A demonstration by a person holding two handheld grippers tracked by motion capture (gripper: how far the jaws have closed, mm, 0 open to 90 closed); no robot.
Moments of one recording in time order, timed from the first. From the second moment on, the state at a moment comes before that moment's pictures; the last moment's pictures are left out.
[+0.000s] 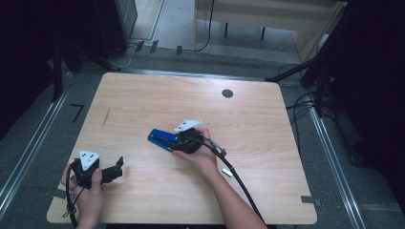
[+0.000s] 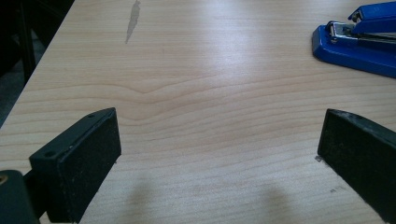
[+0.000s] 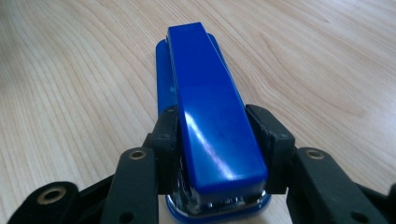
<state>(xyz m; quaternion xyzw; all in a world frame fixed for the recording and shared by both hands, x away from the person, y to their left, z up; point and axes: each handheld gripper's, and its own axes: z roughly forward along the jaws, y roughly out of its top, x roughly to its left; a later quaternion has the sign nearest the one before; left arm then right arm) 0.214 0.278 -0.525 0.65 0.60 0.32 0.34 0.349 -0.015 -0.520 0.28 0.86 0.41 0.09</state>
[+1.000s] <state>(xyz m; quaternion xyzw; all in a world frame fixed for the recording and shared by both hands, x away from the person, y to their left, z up) 0.214 0.278 -0.525 0.65 0.60 0.32 0.34 0.349 -0.011 -0.517 0.26 0.87 0.41 0.07</state>
